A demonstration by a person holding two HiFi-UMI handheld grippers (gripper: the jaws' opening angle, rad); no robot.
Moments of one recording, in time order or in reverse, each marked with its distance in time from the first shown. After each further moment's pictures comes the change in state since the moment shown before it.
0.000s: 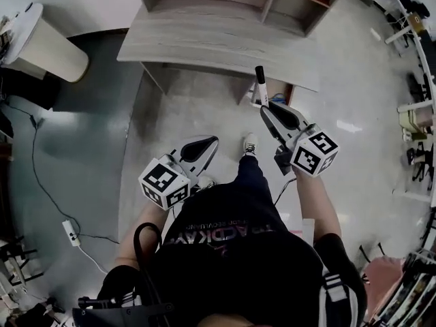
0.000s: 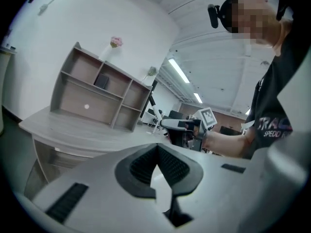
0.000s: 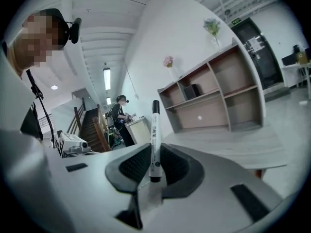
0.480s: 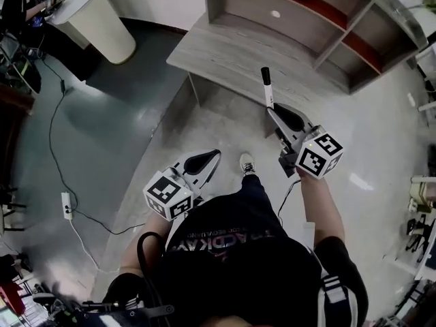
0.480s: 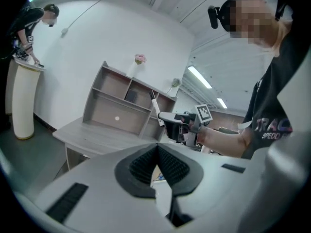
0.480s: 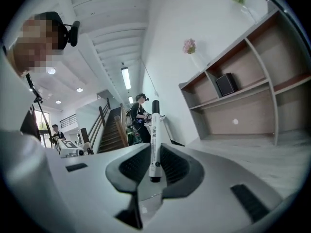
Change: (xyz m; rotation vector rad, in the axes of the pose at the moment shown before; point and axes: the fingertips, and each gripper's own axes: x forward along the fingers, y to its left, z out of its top) left arm -0.052 0.083 0.031 -0.049 -0.105 0.284; right arm 0.147 0.024 0.056 -0.066 0.043 0.293
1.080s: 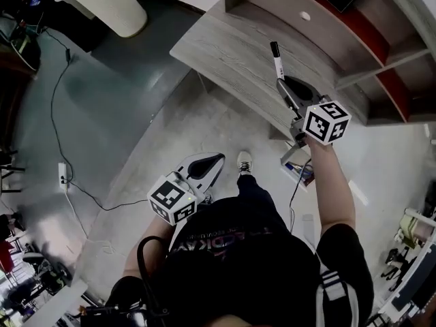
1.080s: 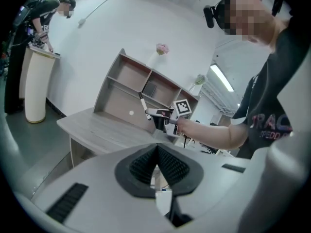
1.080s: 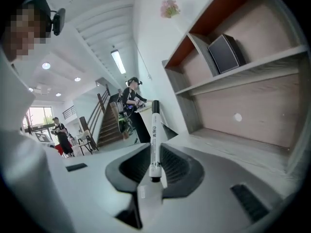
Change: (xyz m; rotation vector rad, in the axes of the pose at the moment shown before) left arm 0.081 0.045 0.001 -0.155 0.033 0.178; right arm 0.118 -0.175 0.008 -0.008 0.216 0.053
